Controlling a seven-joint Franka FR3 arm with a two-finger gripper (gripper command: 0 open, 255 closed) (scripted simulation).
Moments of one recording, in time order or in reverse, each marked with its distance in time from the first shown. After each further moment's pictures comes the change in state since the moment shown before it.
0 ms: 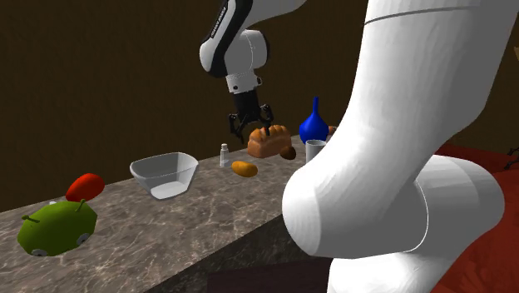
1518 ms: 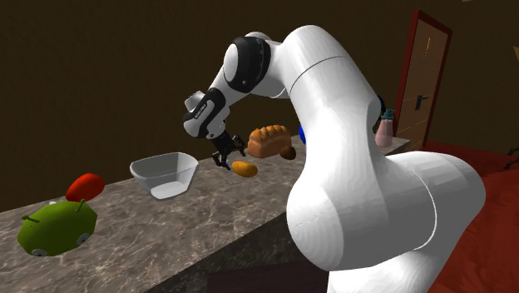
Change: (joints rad) arm 0.210 0.865 -0.065 0.804 -0.479 -0.040 0.040
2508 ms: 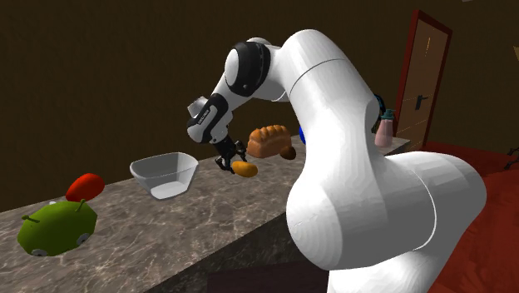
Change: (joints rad) arm -0.010 0.026 -0.009 -0.008 -0.012 0.038 0.008
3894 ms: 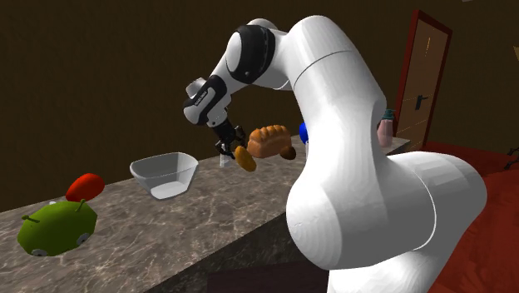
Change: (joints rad) arm -0.005 -0.090 0.017 0.018 0.029 -0.093 -0.059
